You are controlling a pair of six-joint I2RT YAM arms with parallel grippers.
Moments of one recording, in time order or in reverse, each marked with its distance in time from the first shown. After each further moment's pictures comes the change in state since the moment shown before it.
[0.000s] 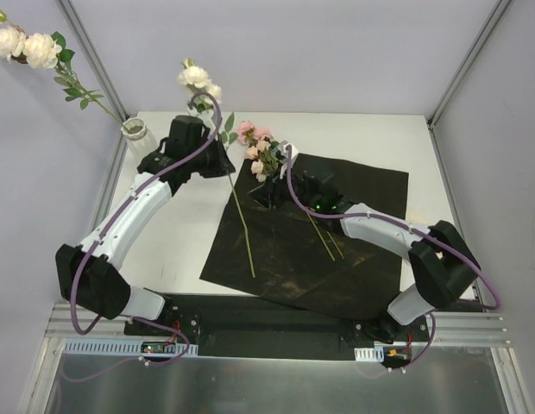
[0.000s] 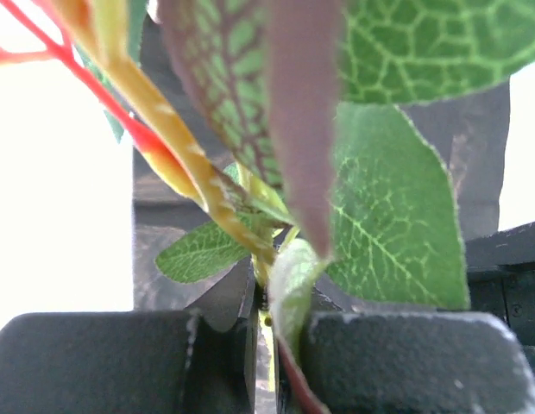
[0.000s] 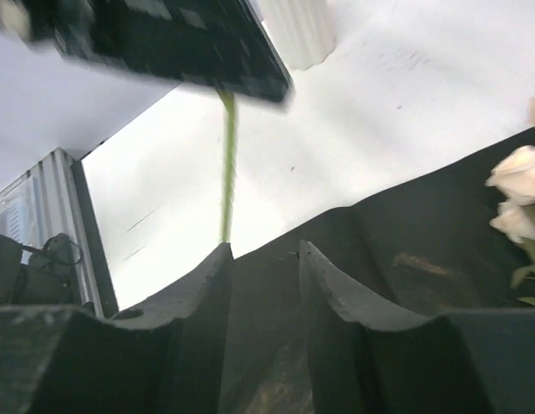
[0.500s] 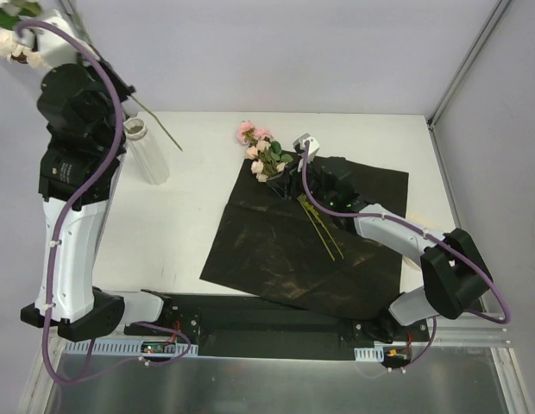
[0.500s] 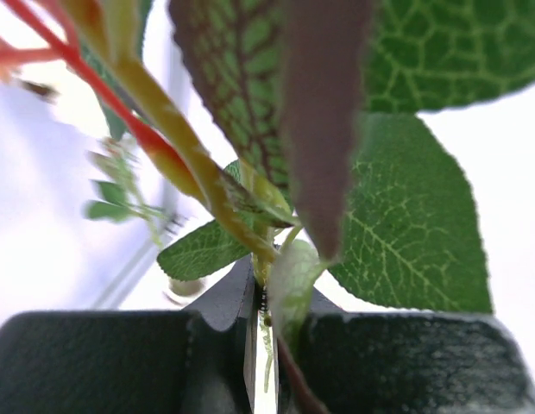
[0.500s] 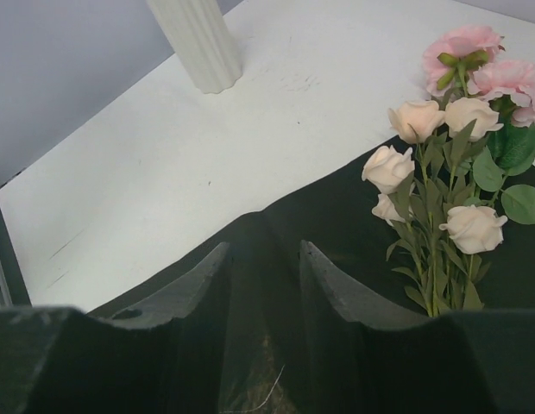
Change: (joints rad) left arm 0.036 -0.135 0.722 -0.105 -0.859 0.275; right arm -0.091 -0.119 -0.072 -0.012 0.099 -0.096
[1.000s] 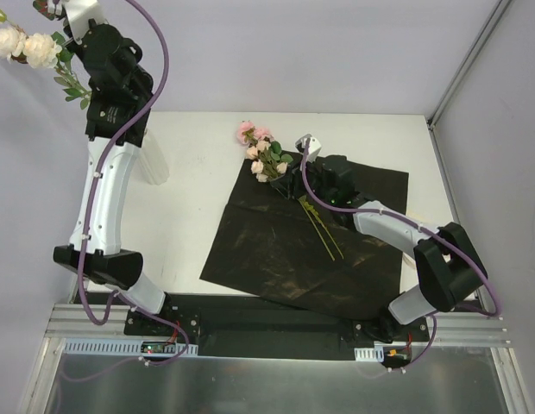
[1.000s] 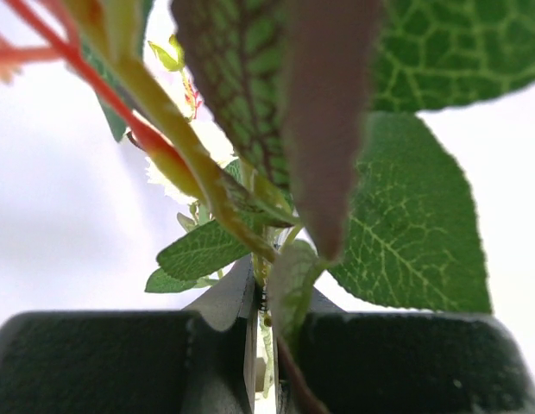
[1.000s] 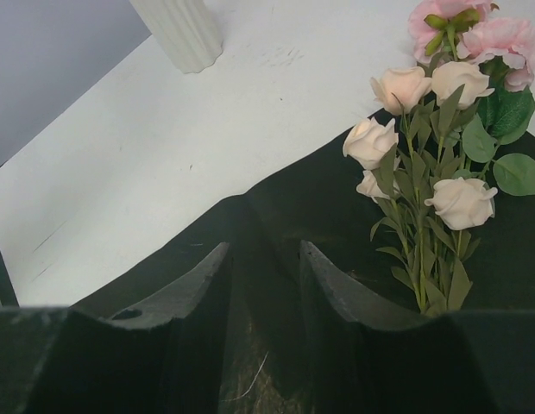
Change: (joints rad) left arm 0.130 0.277 0.110 0.365 -0.372 0.252; right arm -0.052 0.048 0.000 -0.012 -0.027 0.008
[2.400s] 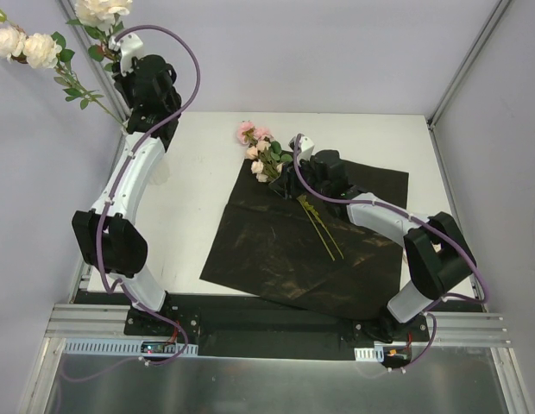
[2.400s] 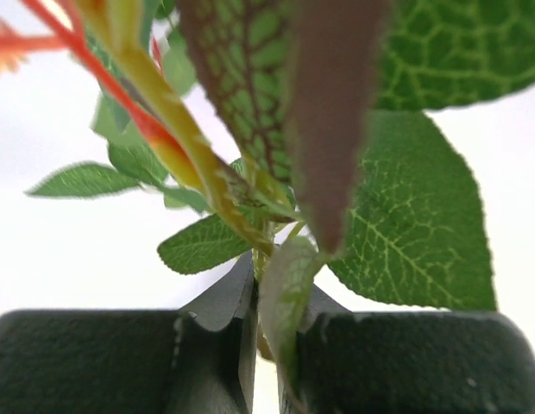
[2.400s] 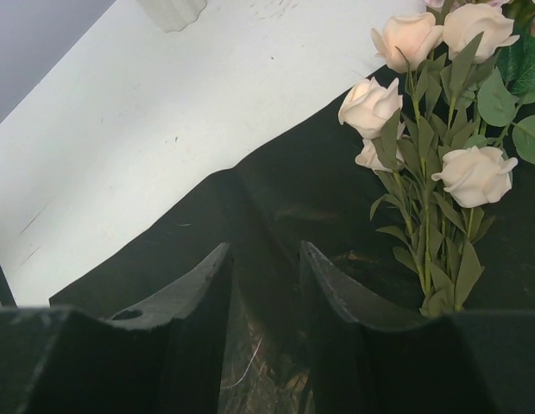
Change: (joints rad) left arm 0.026 0.121 -0.351 0.278 -0.130 0.064; right arm -0.011 0.090 0.087 -0.121 -0.026 -0.007
